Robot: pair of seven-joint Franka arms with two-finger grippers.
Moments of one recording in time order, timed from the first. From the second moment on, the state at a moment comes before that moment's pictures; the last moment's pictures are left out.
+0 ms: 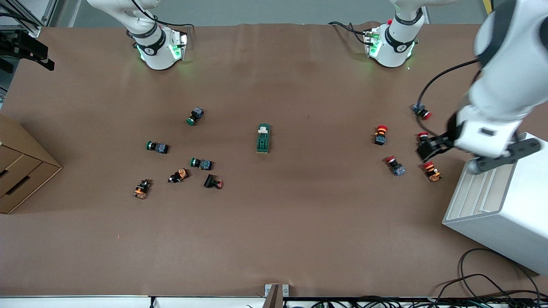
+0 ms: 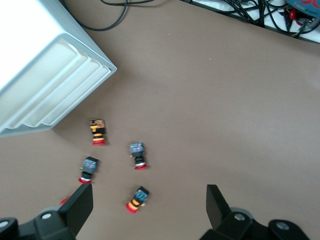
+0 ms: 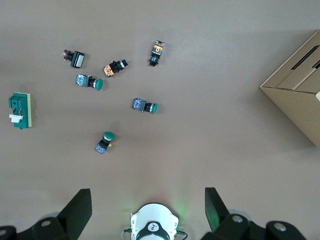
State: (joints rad) left arm 0.00 0.23 -0.25 -1.32 0.13 1.61 -0.54; right arm 0.00 -0.10 -0.03 -1.47 0.01 1.25 -0.08
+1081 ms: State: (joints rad) left arm -0.02 -0.05 -0.04 -1.54 0.04 1.51 -0.05; right arm 0.02 -0.10 -0.02 -1.49 0.01 1.32 -0.08
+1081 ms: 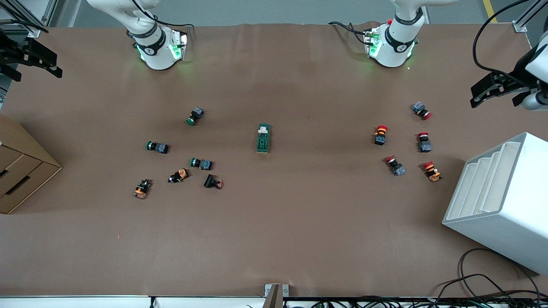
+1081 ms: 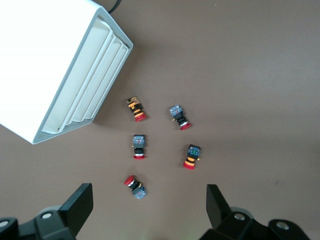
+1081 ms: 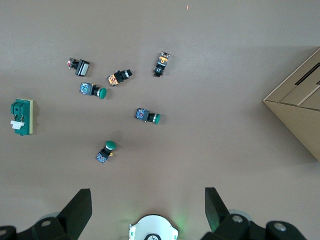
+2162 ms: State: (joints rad) left arm -0.03 -0.15 -0.06 -1.65 -0.01 1.49 -0.15; right arm 0.02 -0.10 -0.02 -1.49 0.01 1.33 -0.08
